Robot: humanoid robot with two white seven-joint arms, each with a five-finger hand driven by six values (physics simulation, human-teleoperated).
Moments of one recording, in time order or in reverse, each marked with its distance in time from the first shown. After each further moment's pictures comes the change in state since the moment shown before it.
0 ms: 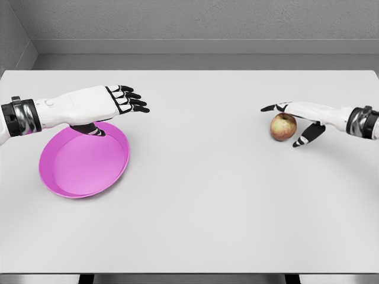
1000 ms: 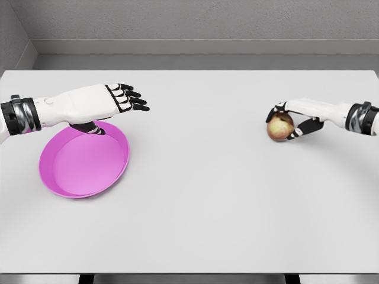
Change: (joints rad) left arm -0.006 0.000 0.000 0.000 0.000 0.000 0.000; right arm -0.035 0.001 0.045 0.019 -0.046 0.003 0.000
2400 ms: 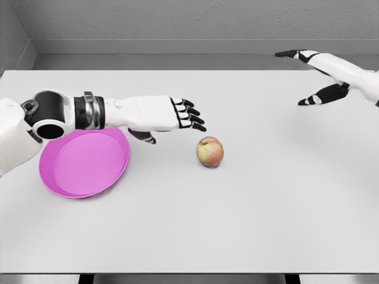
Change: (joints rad) left arm -0.112 -0.293 -0.089 0.010 -0.009 -0.001 -0.233; right arm 0.095 0.025 -0.402 -0.166 -0.077 -0.081 0.000
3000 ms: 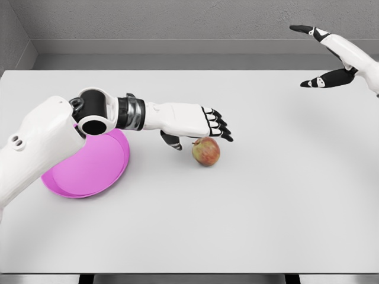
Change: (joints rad) left arm -0.023 -0.176 -0.010 0.129 -0.035 -0.001 -0.086; right arm 0.000 0.113 -0.153 0.070 0.041 -0.014 0.000
